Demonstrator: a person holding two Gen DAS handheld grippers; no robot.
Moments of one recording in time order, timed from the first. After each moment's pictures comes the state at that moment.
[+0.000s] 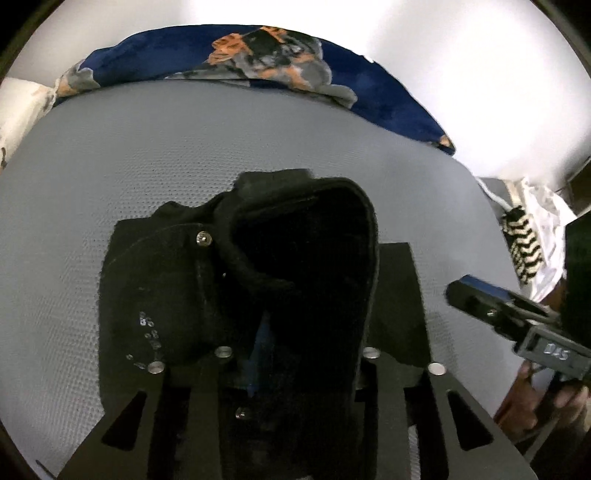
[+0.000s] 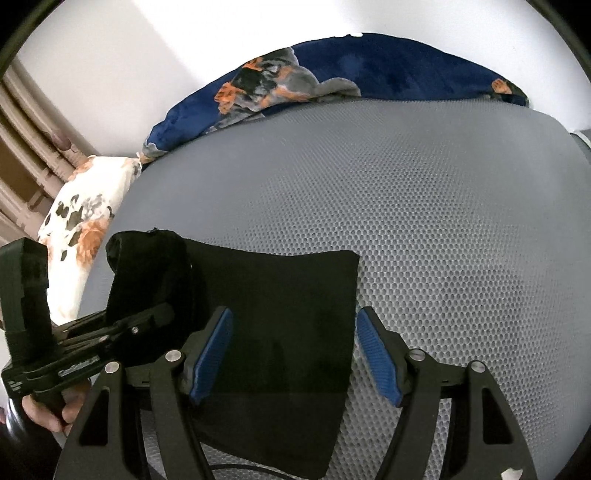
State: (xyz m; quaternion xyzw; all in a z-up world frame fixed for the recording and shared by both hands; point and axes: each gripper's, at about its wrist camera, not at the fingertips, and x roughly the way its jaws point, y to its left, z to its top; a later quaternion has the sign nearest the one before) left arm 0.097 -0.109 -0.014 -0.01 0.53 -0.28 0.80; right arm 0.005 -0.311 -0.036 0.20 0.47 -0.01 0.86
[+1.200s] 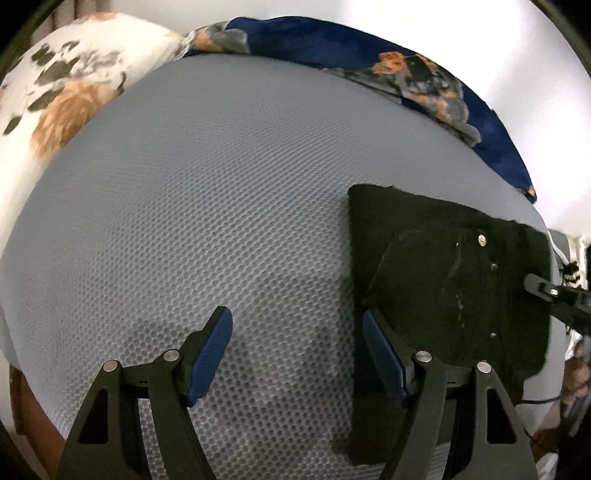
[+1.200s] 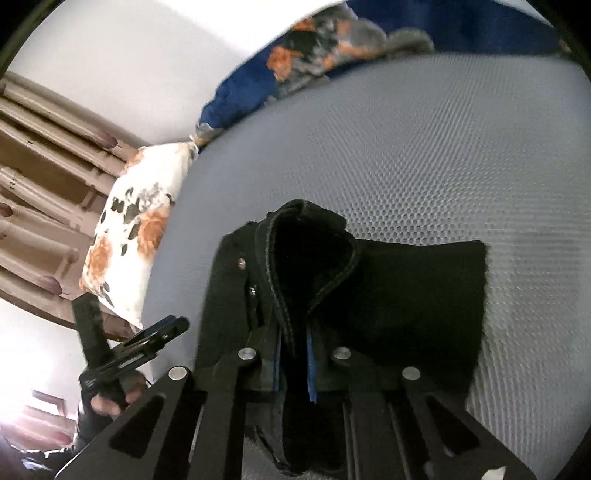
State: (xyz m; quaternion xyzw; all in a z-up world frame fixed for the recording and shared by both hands) left arm 0.111 0.048 -0.051 -0.04 0.52 -0.11 0.85; right arm 0.042 -0.271 -0.047 0.28 0.48 0.11 0.82
